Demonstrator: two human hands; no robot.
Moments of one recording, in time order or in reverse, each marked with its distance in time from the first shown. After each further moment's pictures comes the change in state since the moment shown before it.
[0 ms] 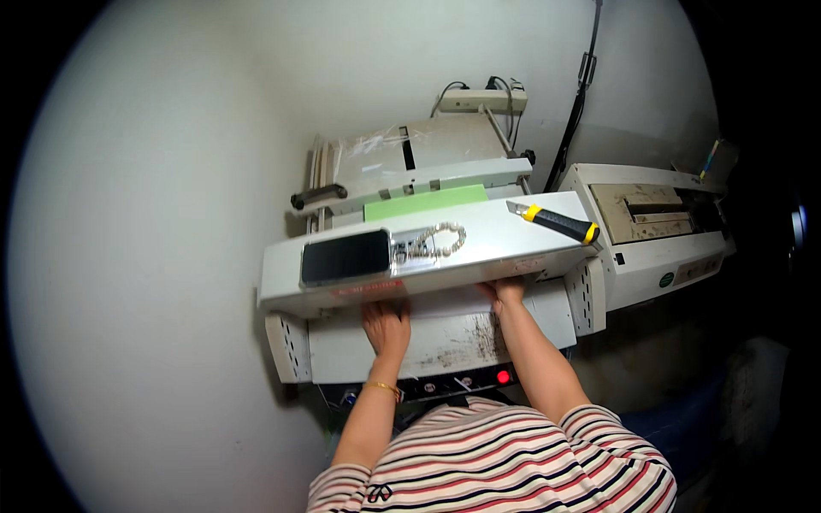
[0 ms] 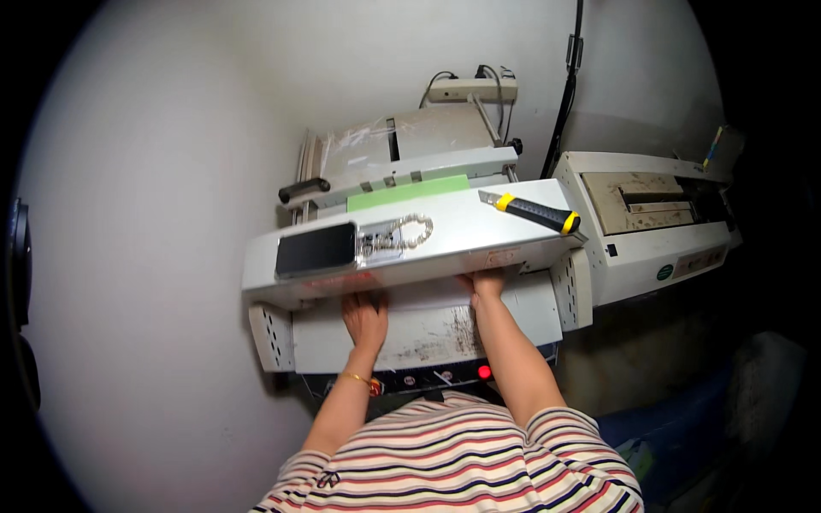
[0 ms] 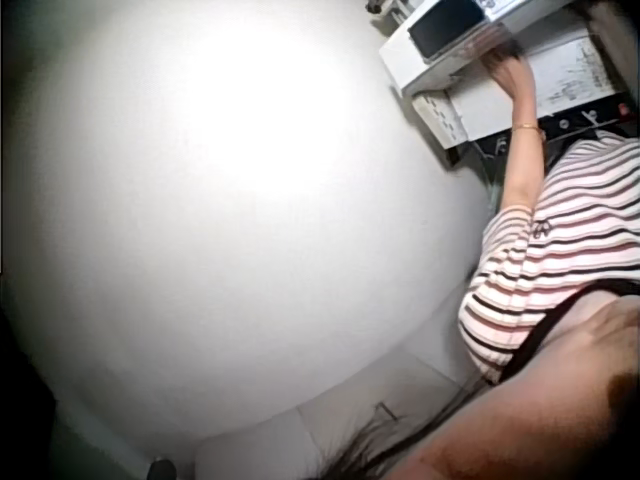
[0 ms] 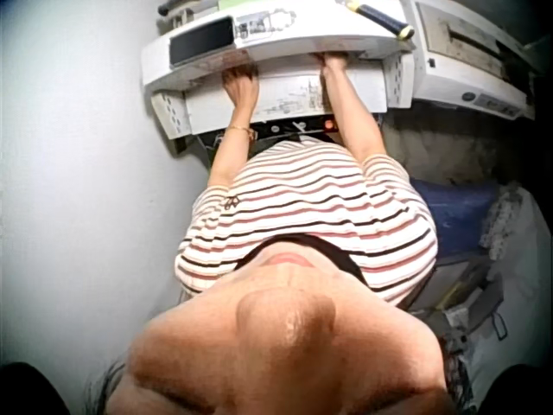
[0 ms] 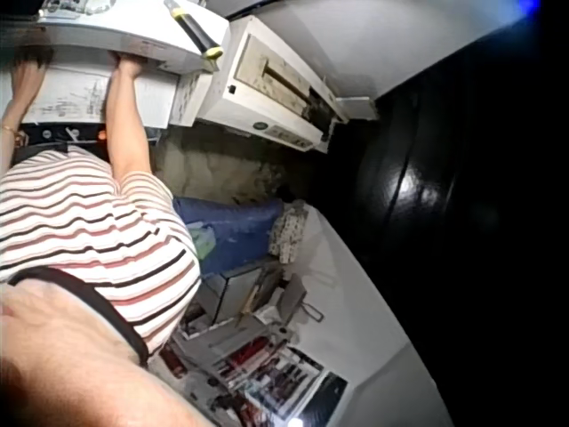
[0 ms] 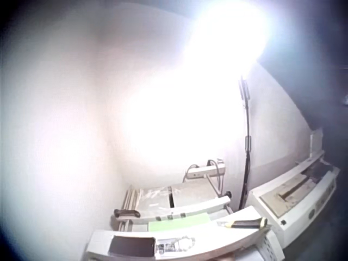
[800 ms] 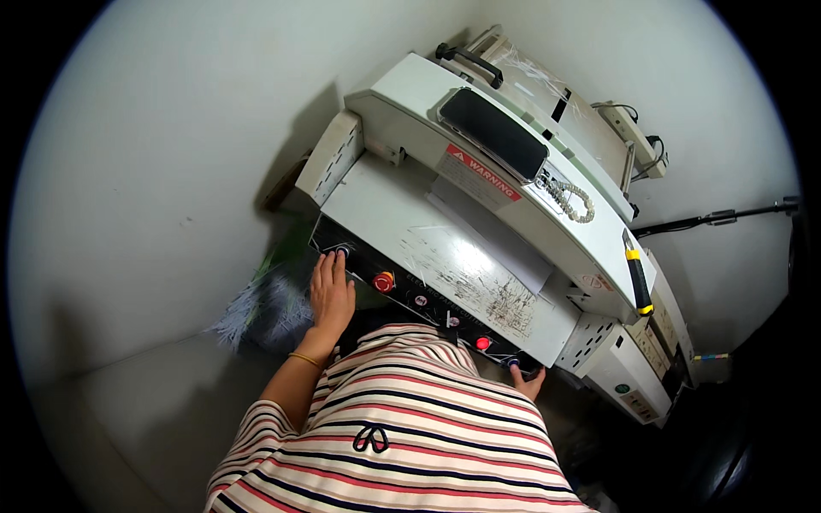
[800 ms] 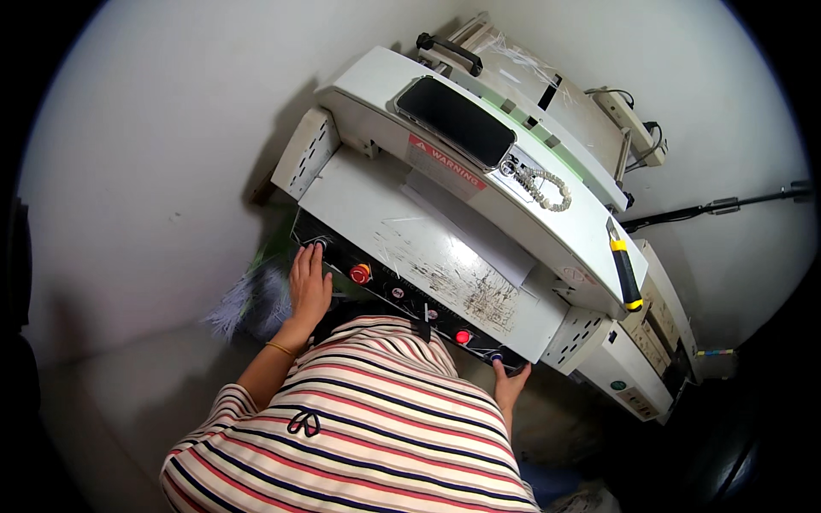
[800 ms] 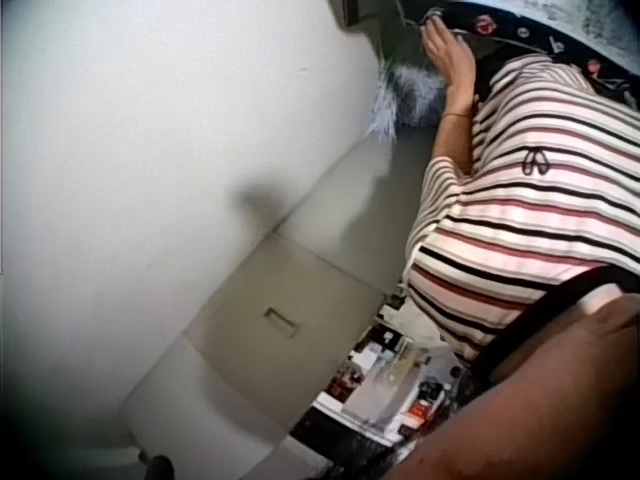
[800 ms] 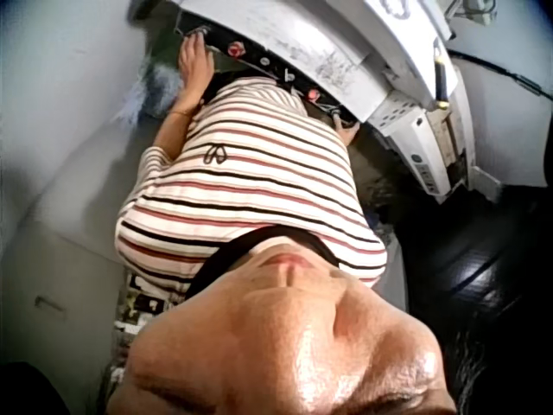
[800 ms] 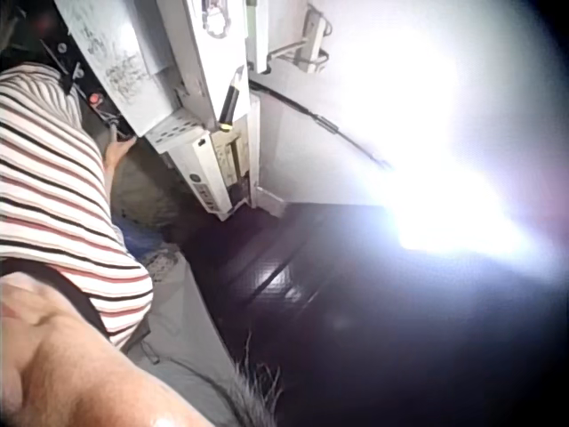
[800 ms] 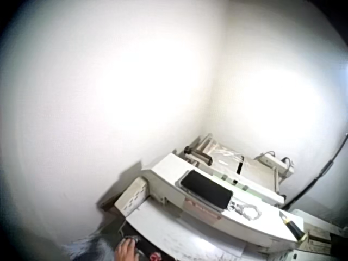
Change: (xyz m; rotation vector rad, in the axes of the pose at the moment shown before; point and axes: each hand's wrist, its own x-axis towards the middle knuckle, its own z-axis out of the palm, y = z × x) left_hand -0.213 -0.059 -0.077 0.061 0.028 -0.428; right_hand -0.058 0.031 -0.300 -0.938 -0.180 -0.385
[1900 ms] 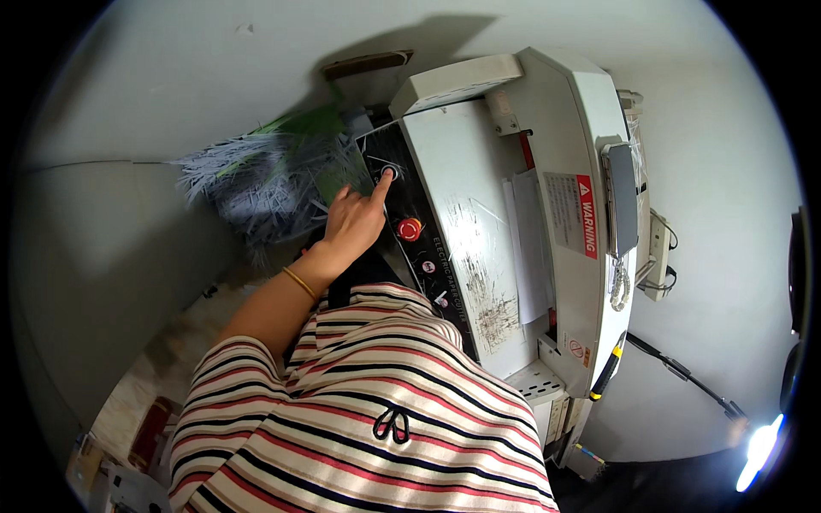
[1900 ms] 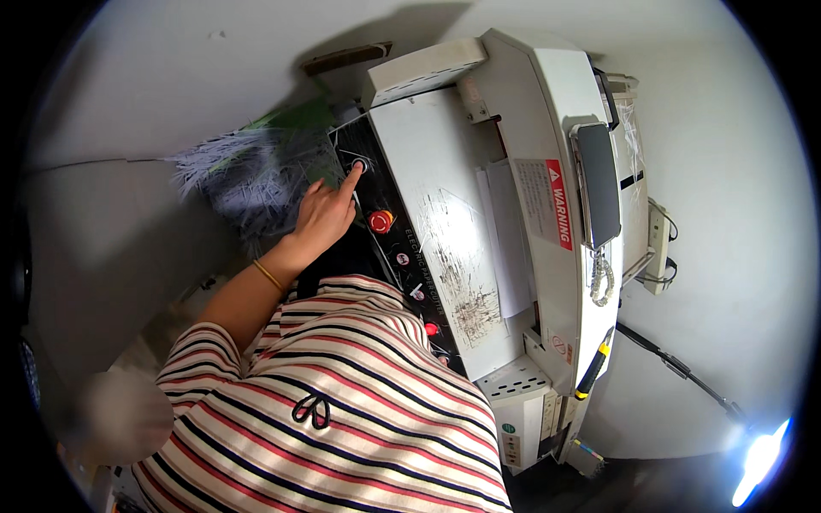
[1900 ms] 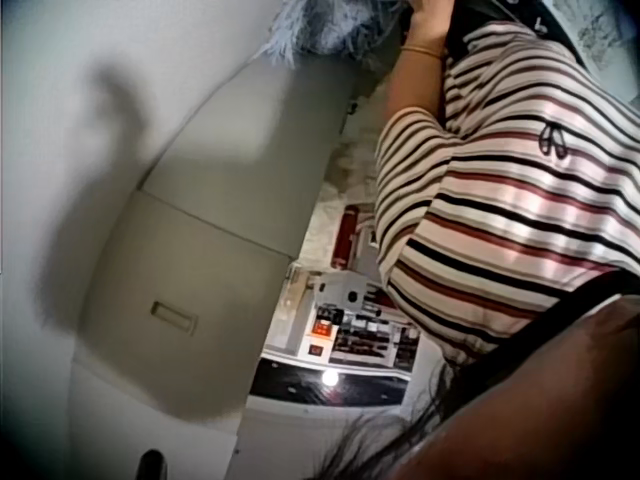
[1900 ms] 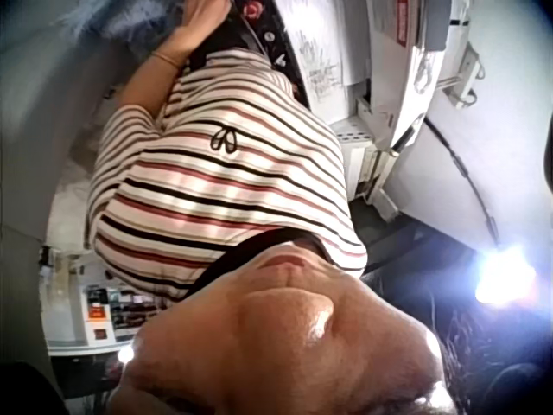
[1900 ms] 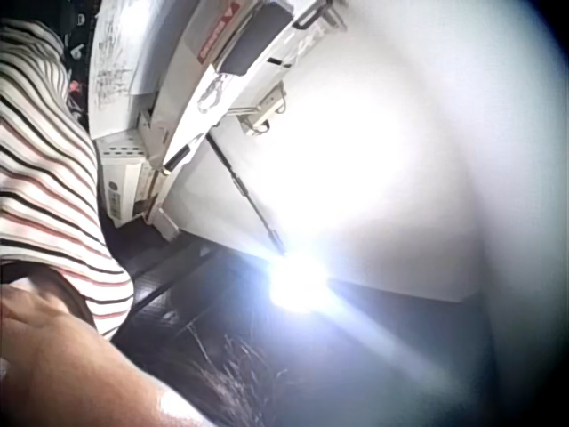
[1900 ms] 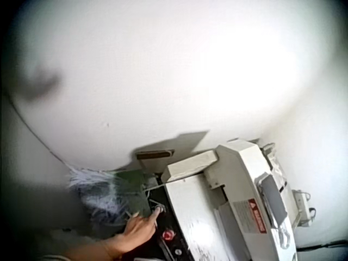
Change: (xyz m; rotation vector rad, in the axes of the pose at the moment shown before) left_hand -0.007 0.008 0.016 -0.062 0.013 -0.211; right_hand 0.042 -0.015 -0.026 -0.261 -0.219 0.100
